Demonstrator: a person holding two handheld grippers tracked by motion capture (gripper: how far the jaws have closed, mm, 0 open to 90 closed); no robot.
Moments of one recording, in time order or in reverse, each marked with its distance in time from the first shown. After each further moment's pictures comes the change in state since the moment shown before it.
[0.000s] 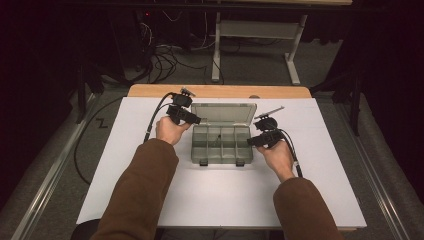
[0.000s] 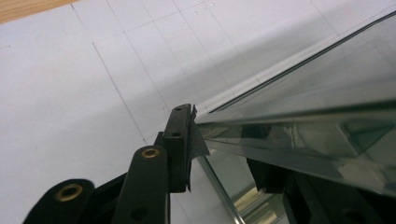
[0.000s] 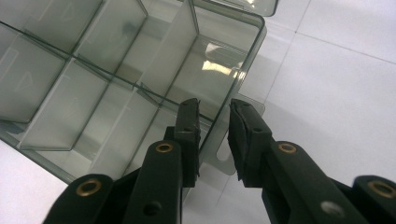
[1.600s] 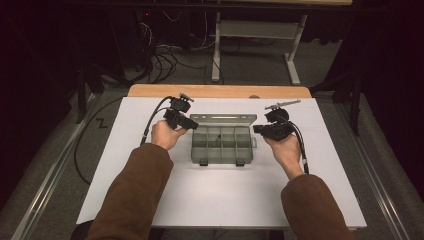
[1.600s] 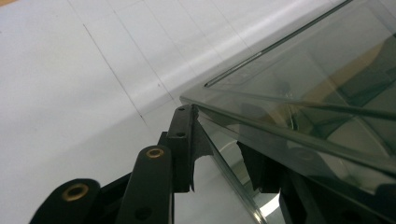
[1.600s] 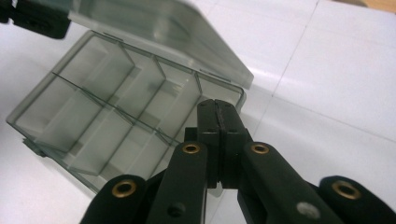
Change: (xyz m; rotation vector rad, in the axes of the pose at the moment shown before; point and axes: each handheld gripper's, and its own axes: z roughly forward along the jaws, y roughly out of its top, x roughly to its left) left arm -0.002 -0.015 -0.006 0.043 -0.014 0.064; right arm -0.009 0.008 -0.041 -0.210 0.051 -0.049
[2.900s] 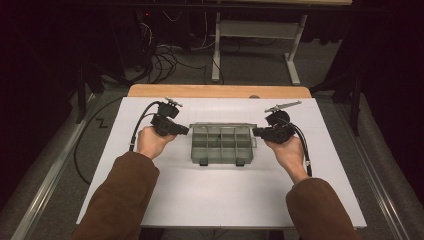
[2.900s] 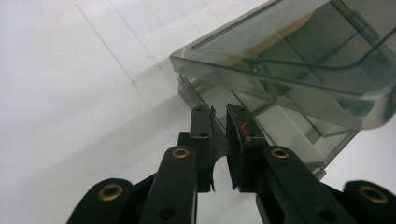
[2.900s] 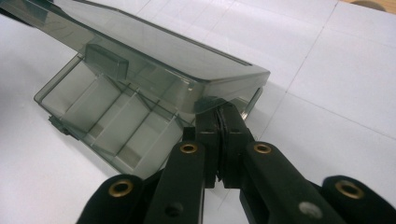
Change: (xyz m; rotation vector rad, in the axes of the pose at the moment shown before) left arm 0.005 -0.029 -0.037 -0.043 -0.075 0.000; right arm 0.007 -0.005 -0.011 0.020 0.039 -0.056
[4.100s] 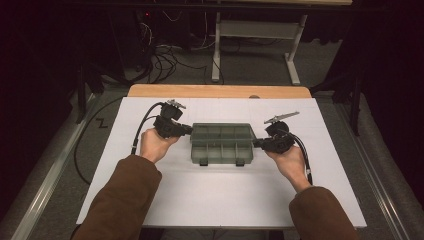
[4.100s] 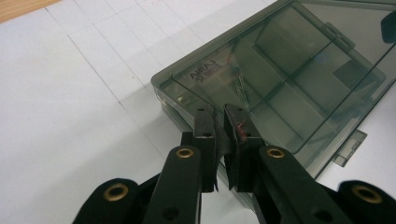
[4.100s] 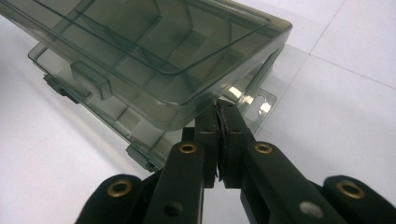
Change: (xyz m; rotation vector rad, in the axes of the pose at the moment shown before) left arm -0.021 -0.003 -0.002 -0.062 0.003 0.077; right arm -0.002 -0.027 0.011 0.056 0.038 -0.018
